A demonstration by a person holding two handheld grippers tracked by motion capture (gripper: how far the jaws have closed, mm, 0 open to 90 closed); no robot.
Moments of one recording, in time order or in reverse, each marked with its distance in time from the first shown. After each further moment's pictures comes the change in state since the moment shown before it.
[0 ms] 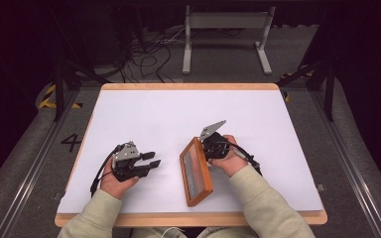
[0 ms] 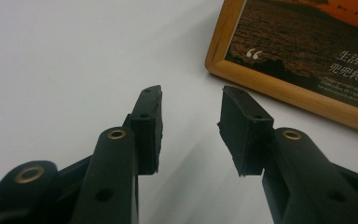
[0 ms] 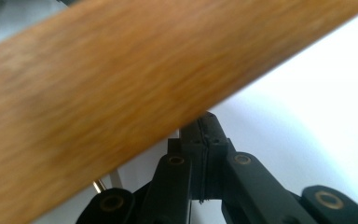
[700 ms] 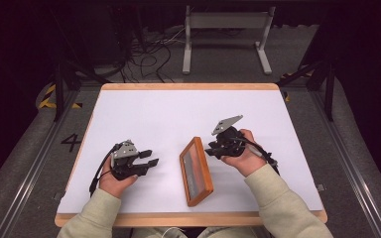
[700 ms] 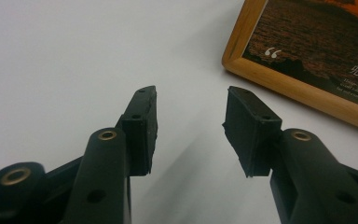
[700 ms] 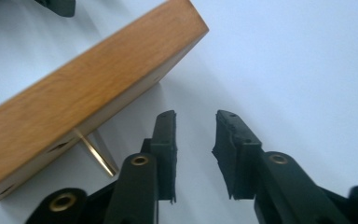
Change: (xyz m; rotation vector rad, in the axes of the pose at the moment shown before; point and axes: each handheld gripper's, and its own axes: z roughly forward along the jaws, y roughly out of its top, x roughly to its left) left arm 0.005 0.000 -0.002 0.019 0.037 -0.037; right arm 0.013 0.004 -0.062 0.035 -0.195 0.039
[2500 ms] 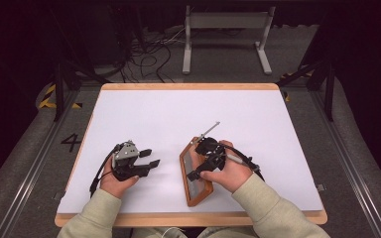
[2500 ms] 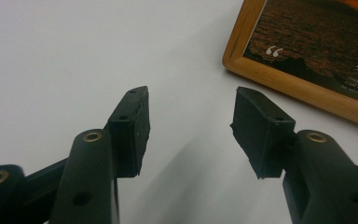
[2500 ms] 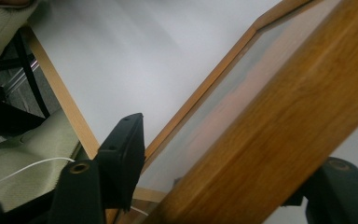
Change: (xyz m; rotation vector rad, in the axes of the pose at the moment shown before) left arm -0.003 0.000 0.003 -0.001 0.011 0.018; right arm 0.054 0.023 0.022 0.232 0.201 0.258
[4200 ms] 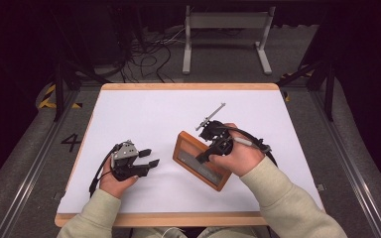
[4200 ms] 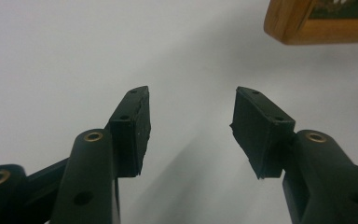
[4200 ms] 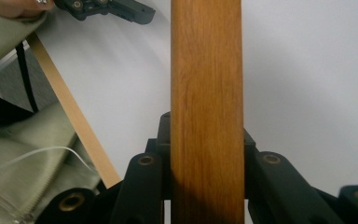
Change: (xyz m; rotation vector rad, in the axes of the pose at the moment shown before) left arm 0.001 -0.001 -0.002 -0.010 -0.002 -0.011; right arm 0.003 0.025 -0.058 0.011 -0.096 -0.133
